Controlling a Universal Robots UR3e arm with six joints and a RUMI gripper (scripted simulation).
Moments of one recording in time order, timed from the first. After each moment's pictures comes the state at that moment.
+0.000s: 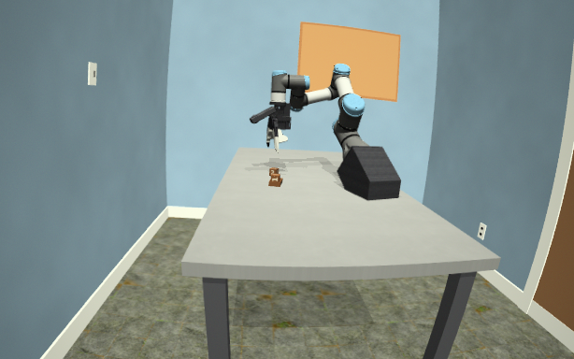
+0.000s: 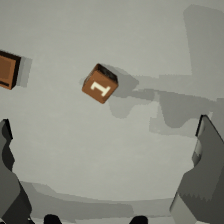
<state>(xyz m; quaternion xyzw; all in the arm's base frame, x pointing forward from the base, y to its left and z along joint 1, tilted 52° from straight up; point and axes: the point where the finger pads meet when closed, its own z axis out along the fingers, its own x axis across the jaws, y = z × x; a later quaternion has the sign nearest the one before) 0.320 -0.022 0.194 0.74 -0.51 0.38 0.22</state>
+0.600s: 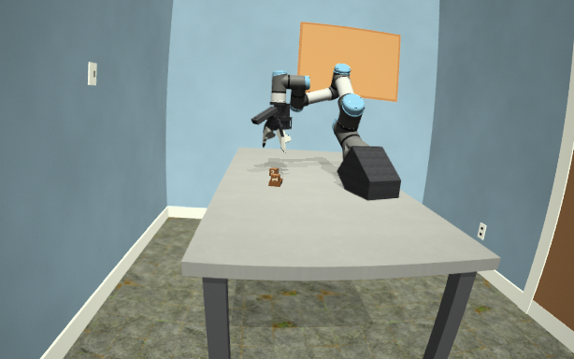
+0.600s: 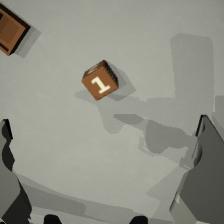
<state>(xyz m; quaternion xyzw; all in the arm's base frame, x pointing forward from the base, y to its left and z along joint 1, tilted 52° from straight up) 0.317 -0.022 0.191 0.82 -0.37 0.33 0.29</state>
